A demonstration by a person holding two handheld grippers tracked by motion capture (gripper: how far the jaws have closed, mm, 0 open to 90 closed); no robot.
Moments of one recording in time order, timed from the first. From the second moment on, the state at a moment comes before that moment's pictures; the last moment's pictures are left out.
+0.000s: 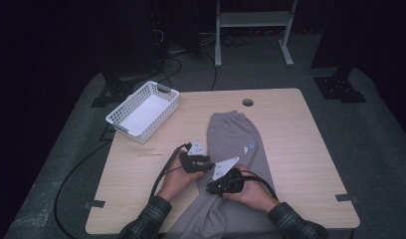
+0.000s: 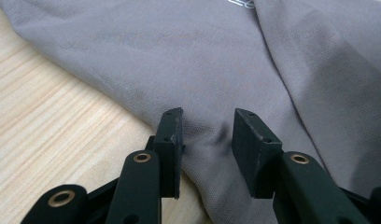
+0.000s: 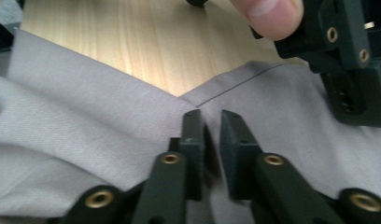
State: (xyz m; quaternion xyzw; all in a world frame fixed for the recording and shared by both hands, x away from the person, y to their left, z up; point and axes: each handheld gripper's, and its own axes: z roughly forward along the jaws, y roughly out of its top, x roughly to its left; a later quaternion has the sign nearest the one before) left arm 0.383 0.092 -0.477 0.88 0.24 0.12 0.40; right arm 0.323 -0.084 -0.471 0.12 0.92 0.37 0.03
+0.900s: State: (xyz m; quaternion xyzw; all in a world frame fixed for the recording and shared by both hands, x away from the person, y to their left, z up) left arm 0.382 0.092 -0.477 0.88 0.23 0.12 0.39; right arm 0.322 -0.115 -0.449 0.16 0.90 0.41 0.03
